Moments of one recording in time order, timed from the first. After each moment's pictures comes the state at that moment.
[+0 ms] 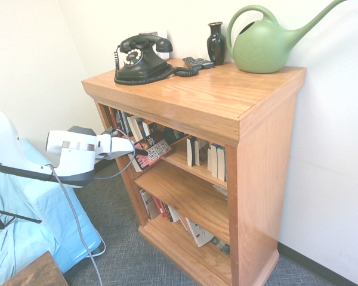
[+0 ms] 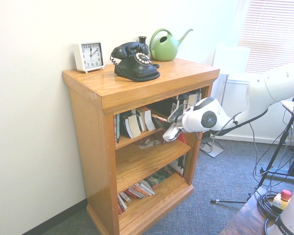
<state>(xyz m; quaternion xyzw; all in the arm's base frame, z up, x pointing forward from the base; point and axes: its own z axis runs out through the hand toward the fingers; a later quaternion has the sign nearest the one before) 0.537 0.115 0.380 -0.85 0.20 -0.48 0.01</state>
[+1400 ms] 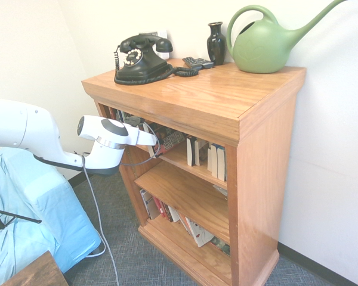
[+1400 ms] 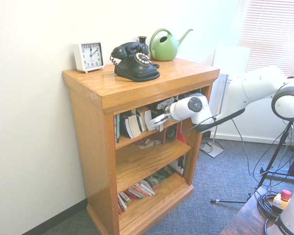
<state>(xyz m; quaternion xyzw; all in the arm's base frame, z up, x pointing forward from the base) 0.625 0.107 0.396 -0.84 0.29 -0.44 0.12</state>
